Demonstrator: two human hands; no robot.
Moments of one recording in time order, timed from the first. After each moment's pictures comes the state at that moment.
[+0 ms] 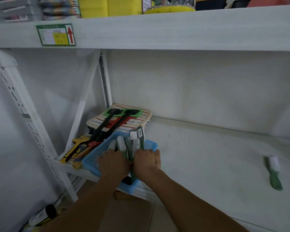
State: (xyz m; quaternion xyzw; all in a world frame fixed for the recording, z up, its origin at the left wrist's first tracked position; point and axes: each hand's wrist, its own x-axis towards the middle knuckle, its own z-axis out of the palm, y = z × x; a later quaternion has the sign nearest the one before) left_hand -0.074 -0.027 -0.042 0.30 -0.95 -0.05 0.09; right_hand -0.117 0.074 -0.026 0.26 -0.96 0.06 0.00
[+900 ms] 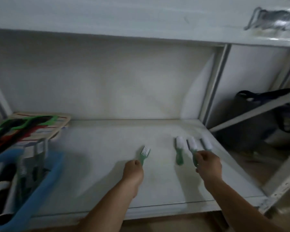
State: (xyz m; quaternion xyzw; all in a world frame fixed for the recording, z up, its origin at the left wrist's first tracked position) left_hand -0.182 0.285 -0.088 0.20 -0.76 -0.62 -0.03; right_hand -0.171 0.519 -0.064 -0.25 -0.81 0.50 0.17
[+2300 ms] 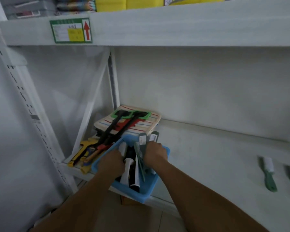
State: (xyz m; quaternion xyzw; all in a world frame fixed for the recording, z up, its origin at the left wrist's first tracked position) left_hand -0.087 -0.091 -0.042 0.28 -0.95 -0.15 0.02; right_hand -0.173 0.038 -0.029 0.17 -0.96 0.21 -0.07
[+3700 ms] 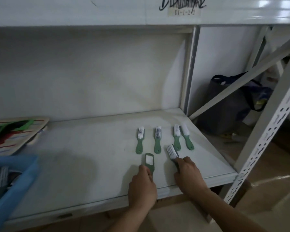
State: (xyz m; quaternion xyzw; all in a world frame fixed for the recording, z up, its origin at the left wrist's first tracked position) left_hand -0.097 0.383 -0.097 0.05 -0.94 -0.34 0.03; right_hand -0.105 0.545 -0.090 -0.06 -0.97 0.22 0.02
